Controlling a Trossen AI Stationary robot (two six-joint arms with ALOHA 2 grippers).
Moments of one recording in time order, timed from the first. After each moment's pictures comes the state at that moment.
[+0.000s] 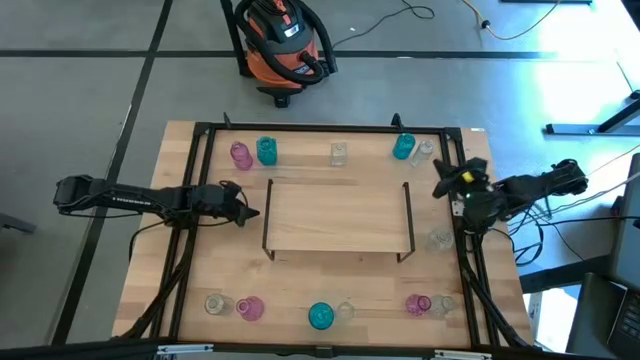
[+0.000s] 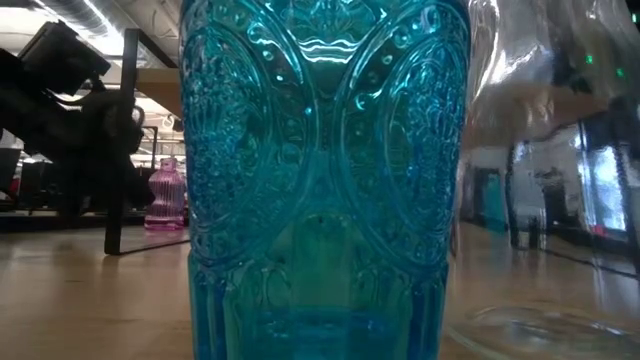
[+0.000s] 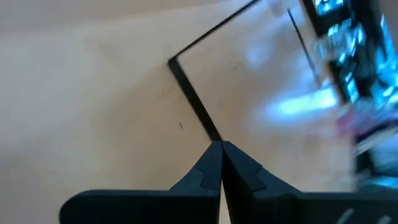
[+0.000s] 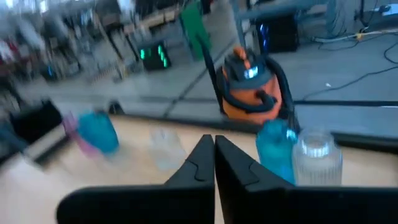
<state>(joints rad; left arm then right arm) 0.09 0.58 0.01 0.02 -0.04 -1.08 0.39 0.42 0.59 -0.86 1.22 1.04</state>
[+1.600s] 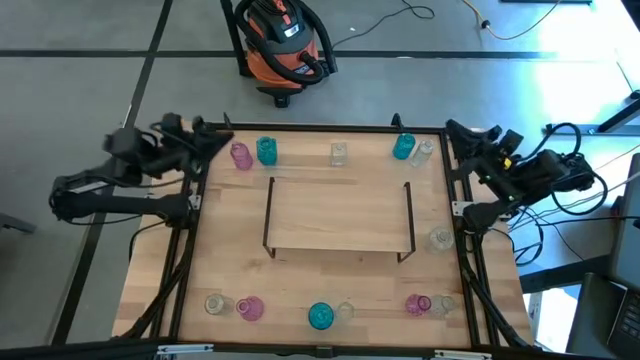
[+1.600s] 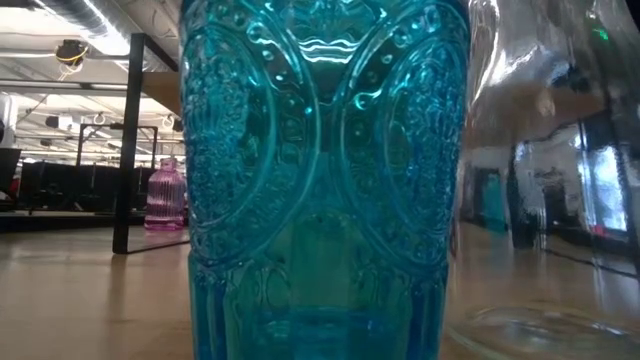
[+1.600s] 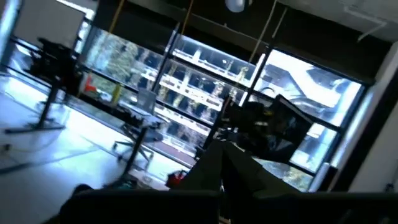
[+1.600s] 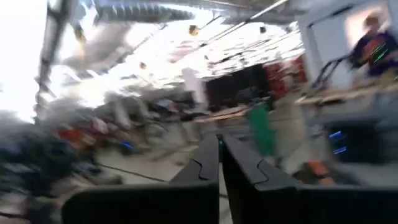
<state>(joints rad) 0.19 0.58 0.88 -0.06 -0.14 -0.41 0.39 0.71 0.85 0.47 1.09 -0.29</state>
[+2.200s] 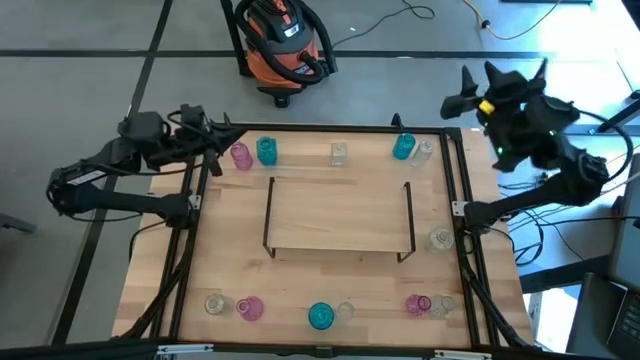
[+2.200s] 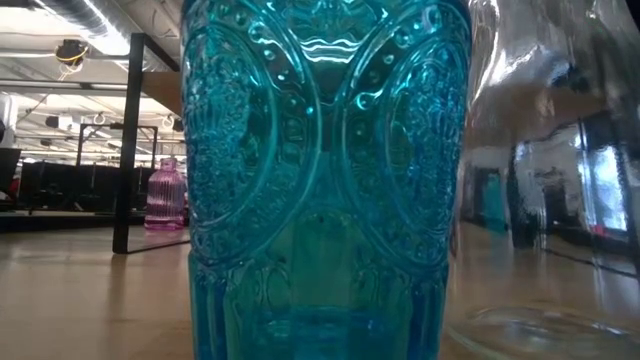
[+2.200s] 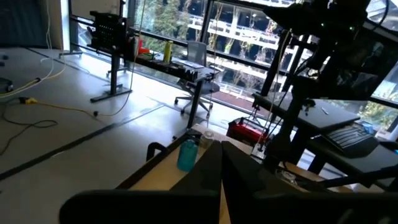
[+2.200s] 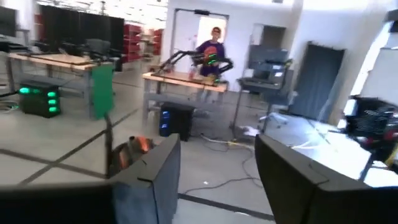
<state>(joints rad) 0.22 0.75 1.11 -0.41 -0.22 -0.25 0.00 1.06 1.63 -0.47 1.32 -0.20</state>
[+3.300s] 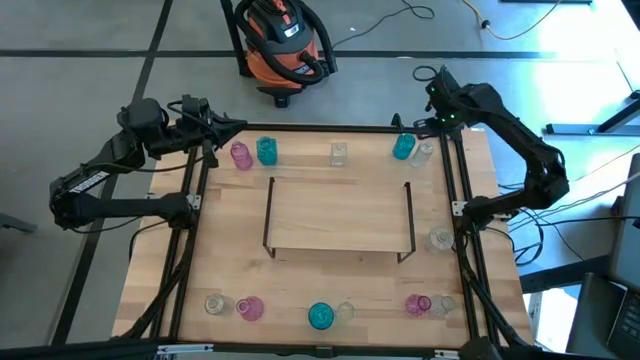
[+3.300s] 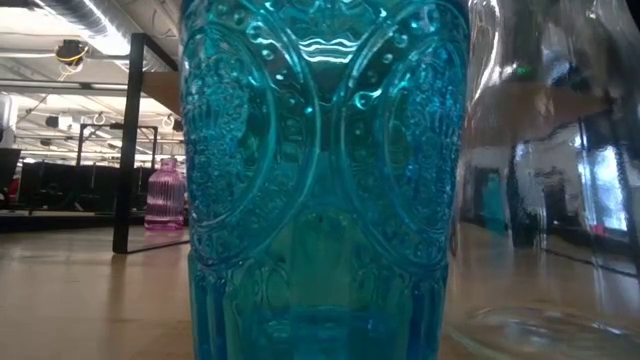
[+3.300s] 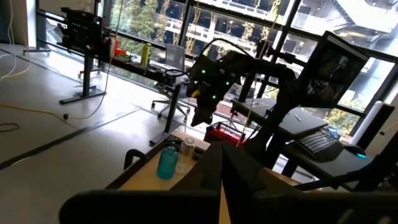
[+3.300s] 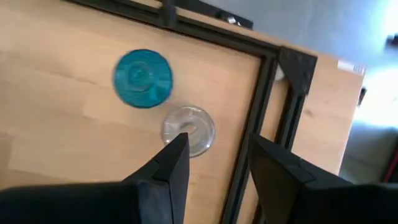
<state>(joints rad) 0.44 0.77 1.11 -0.36 0.10 -0.29 -0.95 1.36 1.34 -1.27 0.20 0.30</state>
